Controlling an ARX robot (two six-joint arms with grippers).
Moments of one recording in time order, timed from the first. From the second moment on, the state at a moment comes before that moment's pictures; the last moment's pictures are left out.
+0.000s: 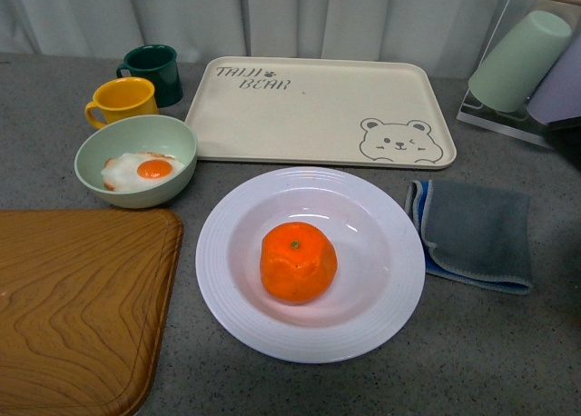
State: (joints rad) left arm 0.00 0.00 0.02 0.00 0.00 -0.01; right arm 0.22 1.18 0.35 0.34 -0.14 0.23
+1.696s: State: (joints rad) left arm 0.00 0.00 0.02 0.00 0.00 0.00; right arm 0.26 2.05 0.84 0.07 -0.48 0.94
